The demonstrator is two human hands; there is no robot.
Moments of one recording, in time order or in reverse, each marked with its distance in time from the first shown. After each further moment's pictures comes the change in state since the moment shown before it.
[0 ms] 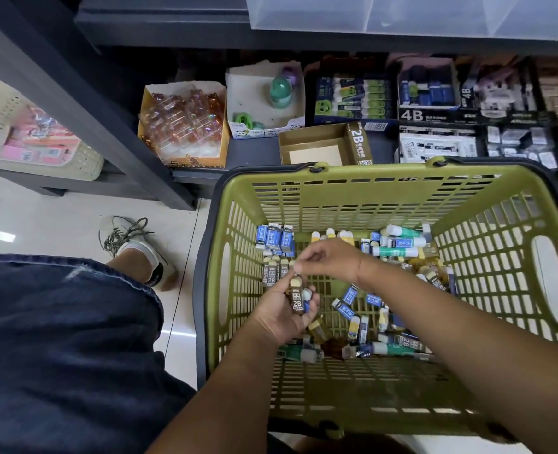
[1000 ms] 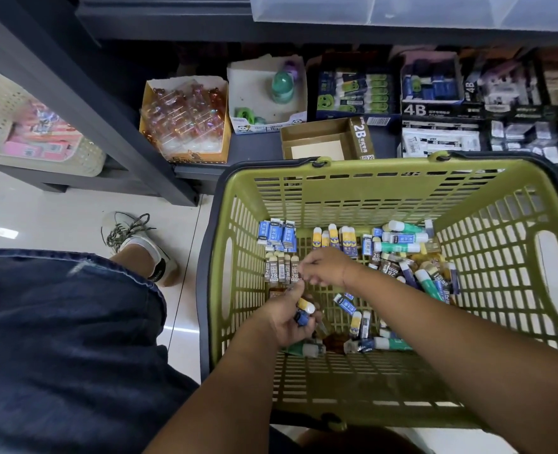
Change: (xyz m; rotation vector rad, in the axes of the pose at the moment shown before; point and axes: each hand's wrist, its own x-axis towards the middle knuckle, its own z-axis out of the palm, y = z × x) left_hand -0.001 -0.008 -0.008 0.345 0.196 -0.103; right_hand 0.020 0.025 0.023 -0.036 0.001 0.152
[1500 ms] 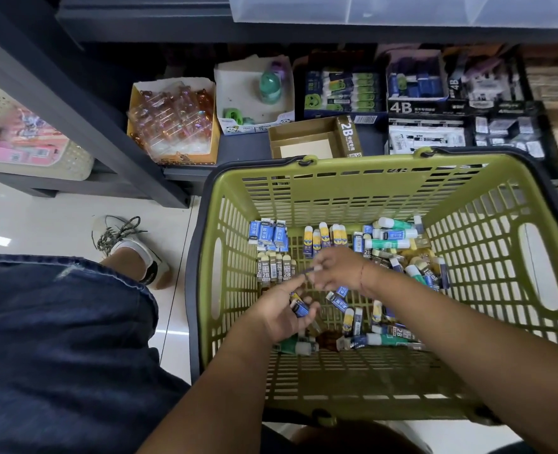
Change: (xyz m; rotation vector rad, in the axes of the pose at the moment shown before) left_hand -0.001 0.003 0.008 -0.090 -0.076 0.050; right_hand -0.029 0.014 -0.023 0.082 -0.029 -0.020
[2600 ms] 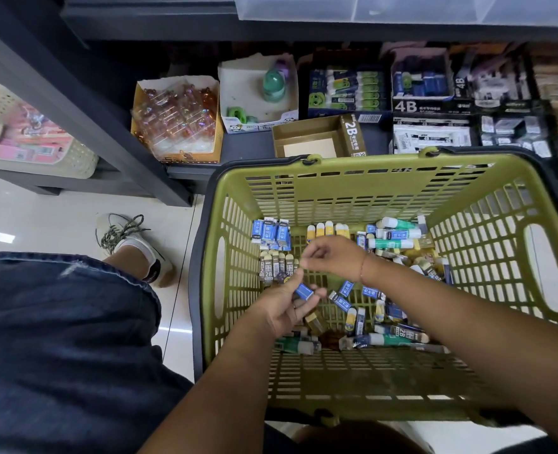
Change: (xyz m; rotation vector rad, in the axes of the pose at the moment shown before) left_hand -0.012 0.003 0.004 -0.028 -0.030 0.144; right_hand 0.015 -0.007 -0.004 -0.129 0.071 -0.247
